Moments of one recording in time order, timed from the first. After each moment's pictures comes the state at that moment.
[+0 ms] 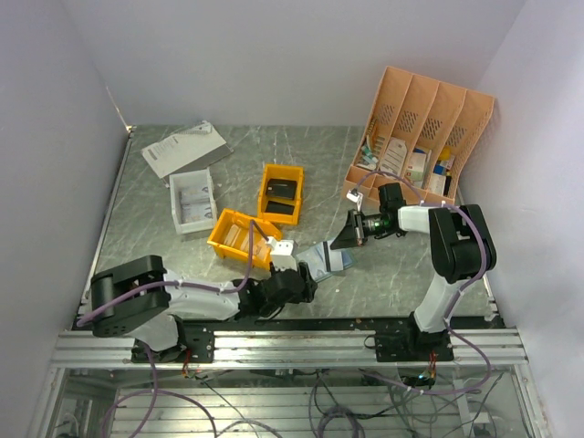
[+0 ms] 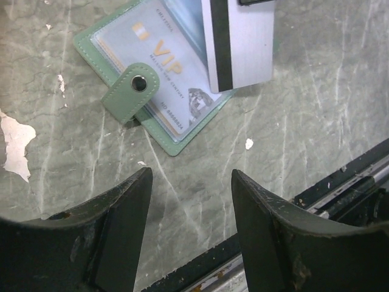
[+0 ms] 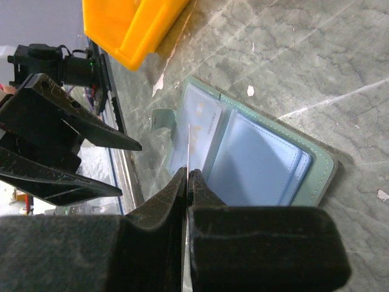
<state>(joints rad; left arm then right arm) -1.29 1.47 0.54 0.31 -0.50 -0.95 0.14 1.83 0.87 -0.22 -1.17 -0.10</state>
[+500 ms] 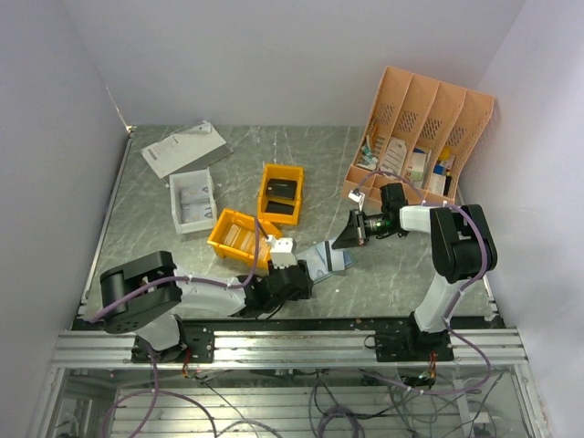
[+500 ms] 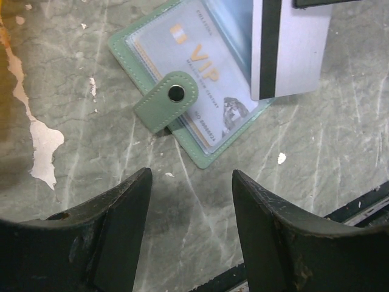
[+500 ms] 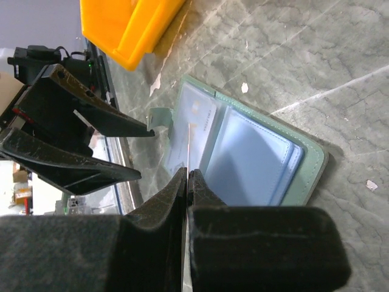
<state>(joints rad) -1.25 1.53 0.58 0.24 -0.52 -0.98 0.12 1.83 0.87 -0.24 -1.16 -0.11</state>
